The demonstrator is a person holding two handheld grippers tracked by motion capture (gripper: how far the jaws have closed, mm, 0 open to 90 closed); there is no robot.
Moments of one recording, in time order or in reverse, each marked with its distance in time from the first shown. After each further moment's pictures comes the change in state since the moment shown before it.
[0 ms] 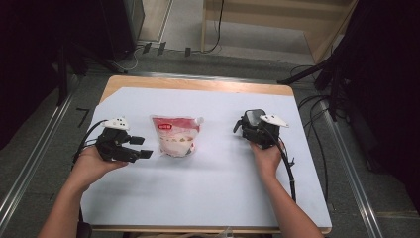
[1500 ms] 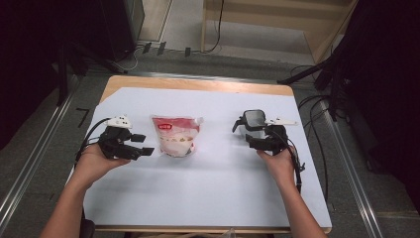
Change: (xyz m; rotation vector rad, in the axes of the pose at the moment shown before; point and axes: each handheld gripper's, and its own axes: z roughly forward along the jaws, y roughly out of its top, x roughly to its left) left arm 0.004 0.004 0.006 0.002 0.031 0.009; right arm -0.009 0.009 -0.038 0.208 0.120 -0.055
